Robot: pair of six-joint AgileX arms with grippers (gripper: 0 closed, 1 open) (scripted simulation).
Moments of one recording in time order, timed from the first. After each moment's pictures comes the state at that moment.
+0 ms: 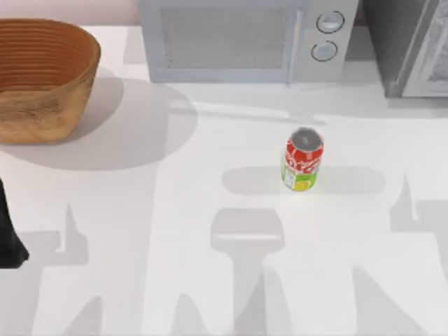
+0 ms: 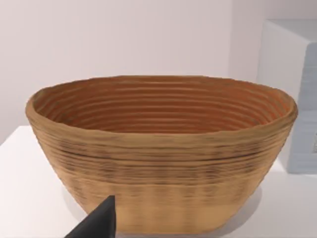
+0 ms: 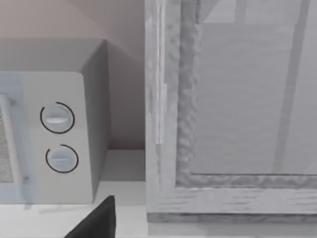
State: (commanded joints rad) left arm 0.00 0.00 0.00 0.00 0.00 0.00; right arm 0.17 0.50 0.13 0.37 0.18 0.00
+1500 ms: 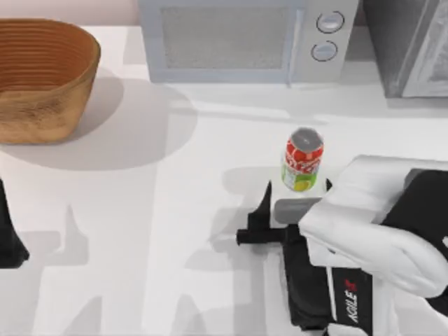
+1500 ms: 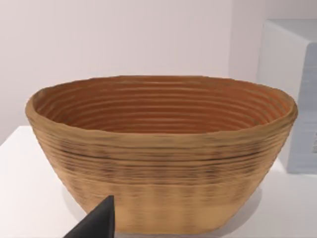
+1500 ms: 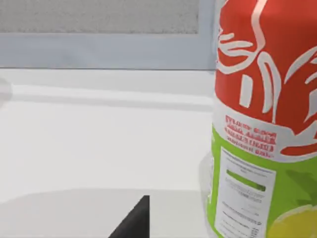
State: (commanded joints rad) left arm 0.00 0.00 0.00 0.00 0.00 0.00; right arm 0.85 2.47 0.65 1.81 0.89 0.01
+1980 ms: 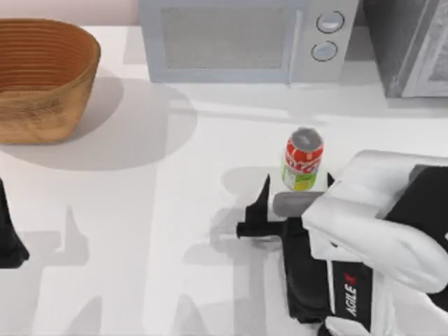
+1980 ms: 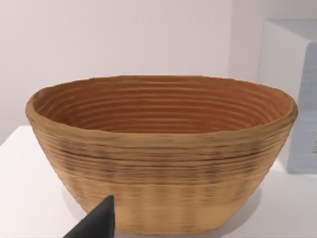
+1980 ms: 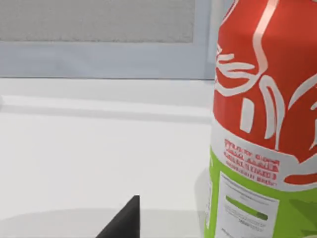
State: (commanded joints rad) left arm 0.00 0.00 0.00 0.00 0.00 0.00; right arm 0.83 2.52 0.72 1.77 0.86 0.03
